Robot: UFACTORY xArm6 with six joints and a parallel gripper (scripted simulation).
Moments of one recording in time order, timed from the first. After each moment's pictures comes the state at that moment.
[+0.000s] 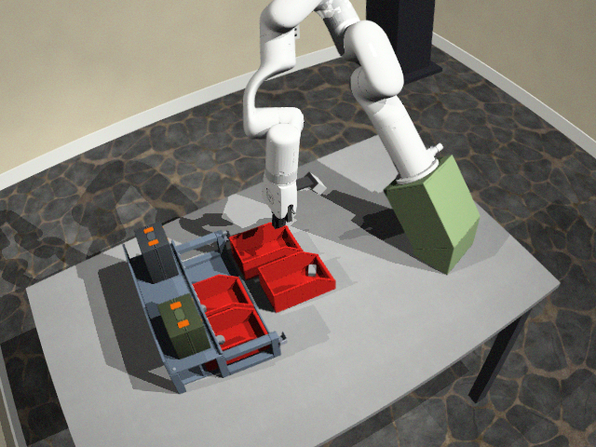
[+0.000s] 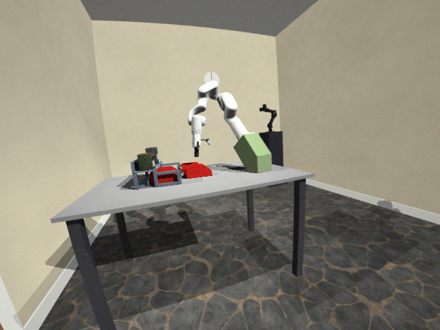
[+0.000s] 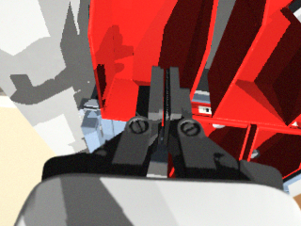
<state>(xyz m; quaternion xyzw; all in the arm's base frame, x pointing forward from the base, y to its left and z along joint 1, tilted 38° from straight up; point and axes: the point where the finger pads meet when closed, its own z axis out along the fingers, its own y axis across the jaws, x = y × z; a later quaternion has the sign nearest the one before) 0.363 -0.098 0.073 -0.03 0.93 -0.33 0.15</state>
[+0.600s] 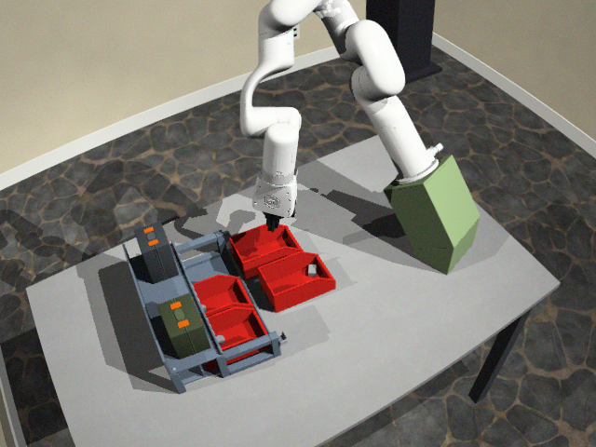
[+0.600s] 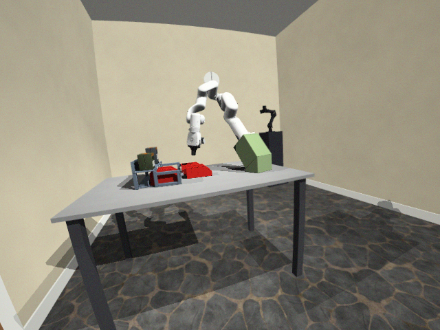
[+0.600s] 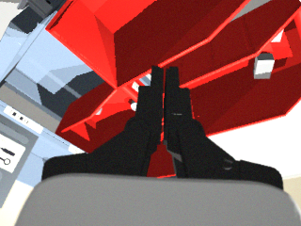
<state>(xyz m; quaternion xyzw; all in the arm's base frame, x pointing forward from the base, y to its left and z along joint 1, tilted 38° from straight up) 0.383 -0.078 0.082 -0.38 0.85 -0.37 0.03</state>
